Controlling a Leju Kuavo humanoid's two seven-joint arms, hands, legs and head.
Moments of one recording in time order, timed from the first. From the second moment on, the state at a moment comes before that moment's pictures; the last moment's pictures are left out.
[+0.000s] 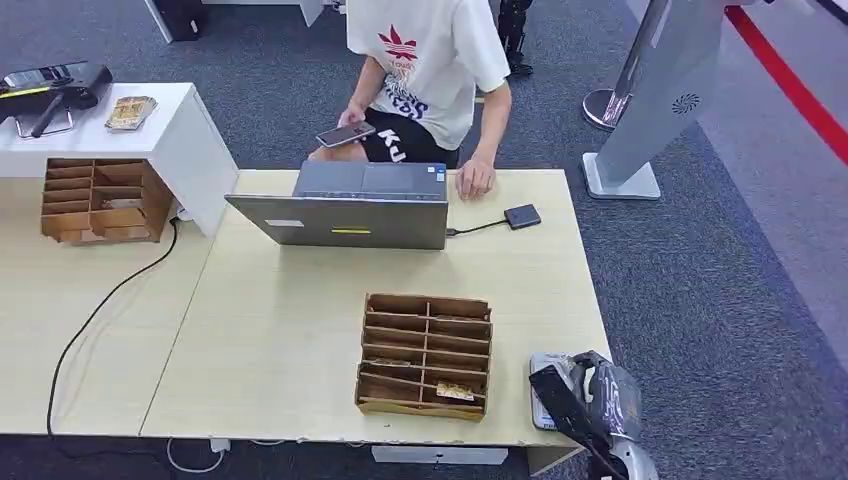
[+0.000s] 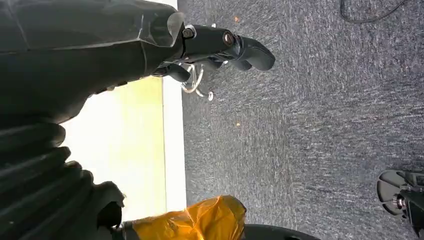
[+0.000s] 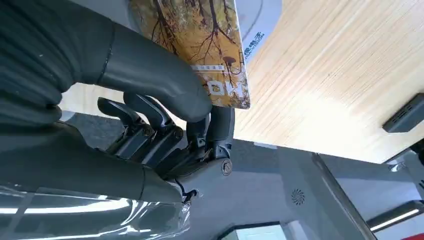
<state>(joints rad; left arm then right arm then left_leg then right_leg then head) -0.13 -0.05 -1.53 -0.14 1.29 0.26 0.31 0.07 -0.08 0.23 -1.32 0.77 -0.46 0.09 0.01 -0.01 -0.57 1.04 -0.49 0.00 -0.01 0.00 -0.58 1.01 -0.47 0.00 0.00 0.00</state>
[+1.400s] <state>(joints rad) -0.13 -0.05 -1.54 -0.14 1.28 0.26 0.31 0.06 -0.08 0.28 -1.30 1.23 -0.51 0.28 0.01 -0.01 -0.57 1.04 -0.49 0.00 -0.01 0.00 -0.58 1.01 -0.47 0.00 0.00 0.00</state>
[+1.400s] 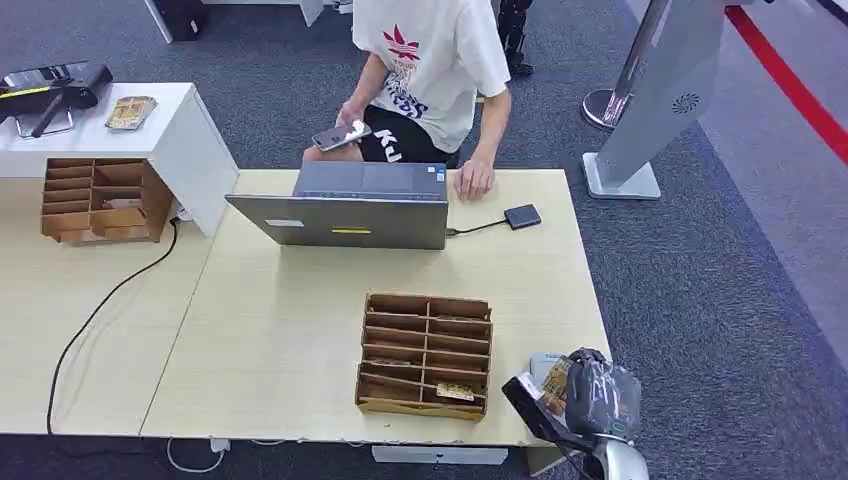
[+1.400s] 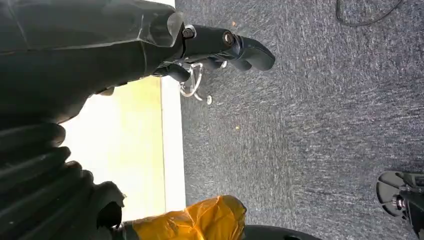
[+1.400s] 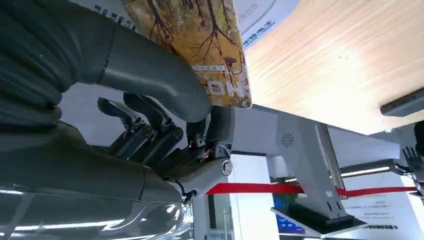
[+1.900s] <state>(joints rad) -0.13 -0.05 -1.54 -0.14 1.28 0.26 0.31 0.06 -0.08 0.28 -1.30 1.29 -0.51 0.31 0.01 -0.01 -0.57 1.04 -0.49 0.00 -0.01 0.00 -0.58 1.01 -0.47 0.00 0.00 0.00</state>
